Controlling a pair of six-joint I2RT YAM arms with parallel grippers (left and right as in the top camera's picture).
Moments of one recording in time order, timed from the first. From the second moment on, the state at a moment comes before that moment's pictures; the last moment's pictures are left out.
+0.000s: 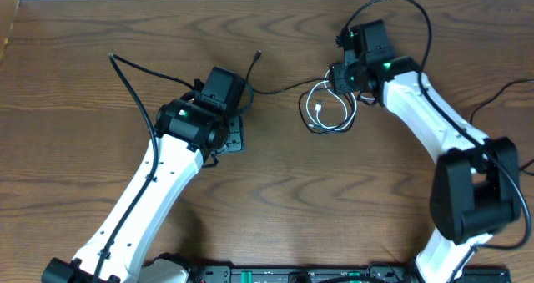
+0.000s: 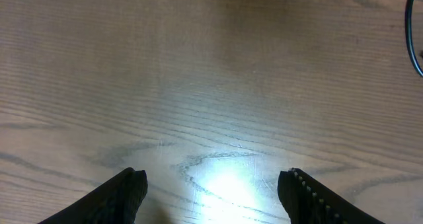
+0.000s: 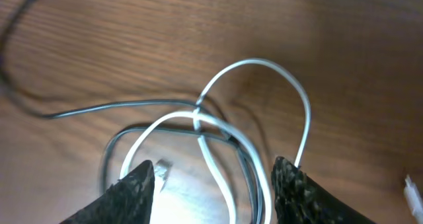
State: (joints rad) left arm -0.42 1.41 1.25 -1.15 -0.19 -0.48; right arm 0.30 1.91 1.41 -0.48 -0.05 0.10
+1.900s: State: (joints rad) left arm -0.42 1.41 1.25 -1.15 -0.19 -0.48; right arm 0.30 1.67 1.41 -0.56 -0.08 0.03
